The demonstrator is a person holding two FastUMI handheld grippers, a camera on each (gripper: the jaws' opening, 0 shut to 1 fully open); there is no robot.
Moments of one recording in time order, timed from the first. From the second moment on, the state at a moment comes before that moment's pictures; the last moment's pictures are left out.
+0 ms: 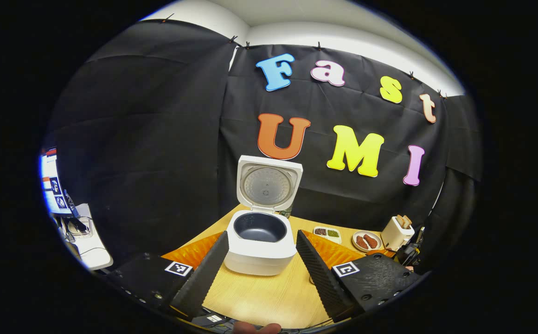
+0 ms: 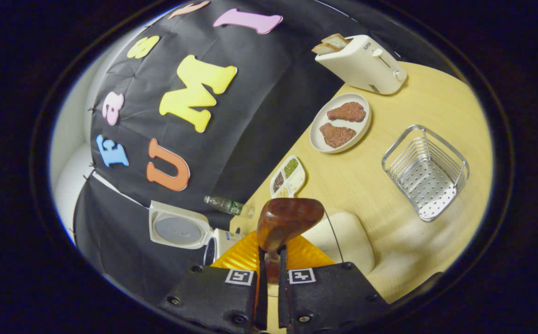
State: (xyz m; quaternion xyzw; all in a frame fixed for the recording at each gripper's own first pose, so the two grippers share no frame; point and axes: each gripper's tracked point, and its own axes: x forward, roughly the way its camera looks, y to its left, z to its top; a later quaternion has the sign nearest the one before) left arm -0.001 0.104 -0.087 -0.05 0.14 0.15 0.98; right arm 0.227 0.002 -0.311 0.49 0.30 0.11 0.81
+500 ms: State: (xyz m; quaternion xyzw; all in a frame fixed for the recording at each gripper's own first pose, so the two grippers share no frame) left arm -0.012 0.106 -0.086 -0.04 0.12 0.13 0.98; right arm 0.258 0.084 -0.184 0.50 0.24 0.20 0.81
